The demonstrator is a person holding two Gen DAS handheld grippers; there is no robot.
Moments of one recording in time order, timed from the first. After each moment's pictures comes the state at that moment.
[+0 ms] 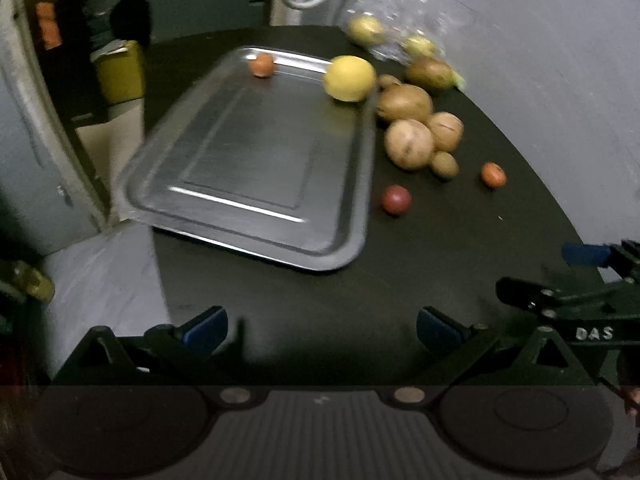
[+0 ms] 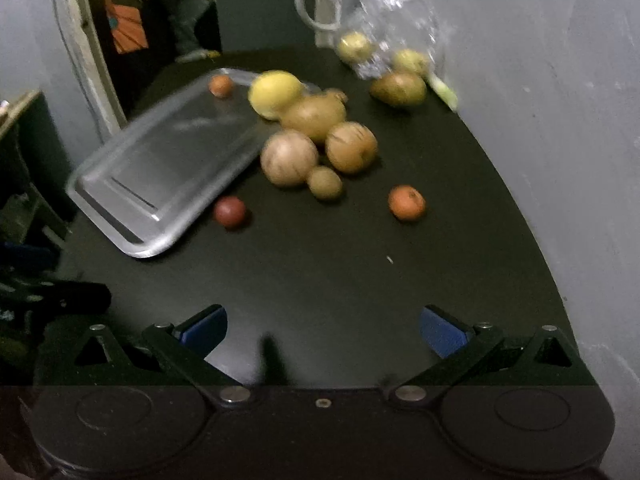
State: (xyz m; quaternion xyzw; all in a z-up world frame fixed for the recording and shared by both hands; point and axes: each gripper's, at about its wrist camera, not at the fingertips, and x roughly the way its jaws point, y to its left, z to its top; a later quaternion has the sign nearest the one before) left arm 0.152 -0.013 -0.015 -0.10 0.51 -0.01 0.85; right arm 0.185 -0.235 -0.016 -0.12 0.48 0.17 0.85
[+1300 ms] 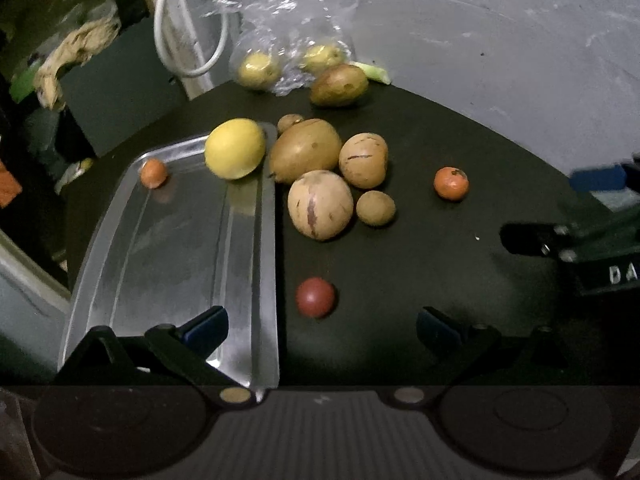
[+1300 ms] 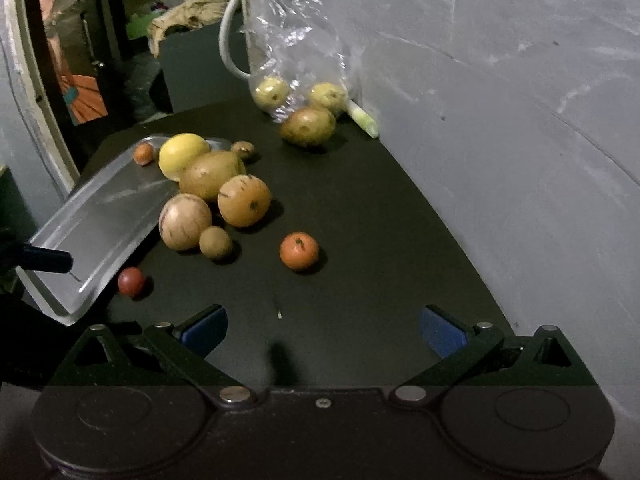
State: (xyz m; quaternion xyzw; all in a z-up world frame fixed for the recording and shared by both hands) left arm 0.228 -0.103 -0.028 0.10 0.47 -0.05 0.88; right arm 0.232 -0.299 -0.022 -0.05 0.41 0.15 0.90
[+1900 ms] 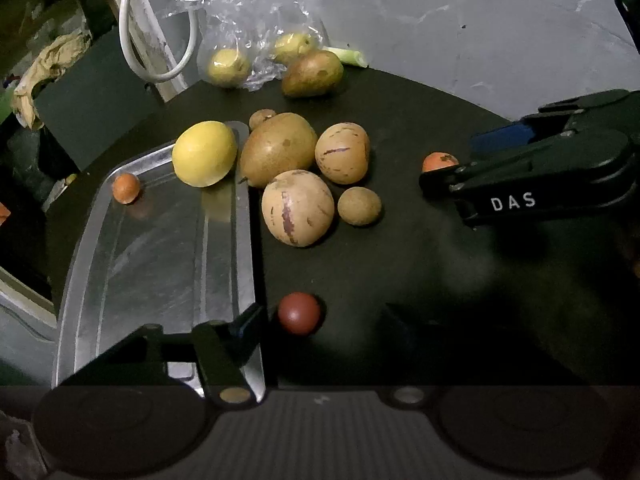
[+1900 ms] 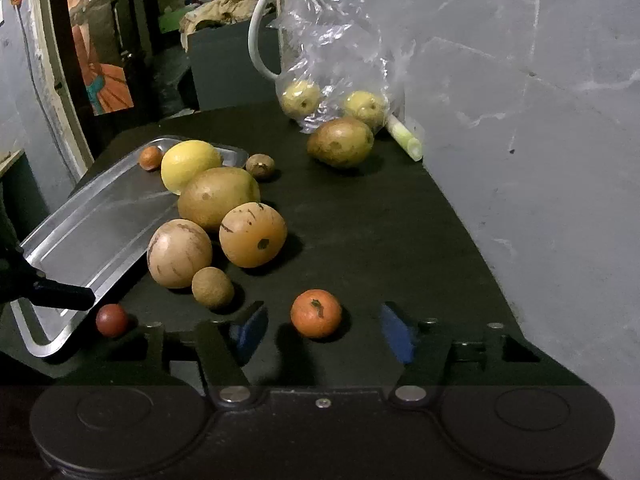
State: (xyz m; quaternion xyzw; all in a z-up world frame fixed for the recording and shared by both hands) left arm 0.247 -0.114 -0.040 0.12 0.49 -0.07 0.86; right arm 0.285 -0.275 -0.048 -0.07 0.40 0.19 0.89
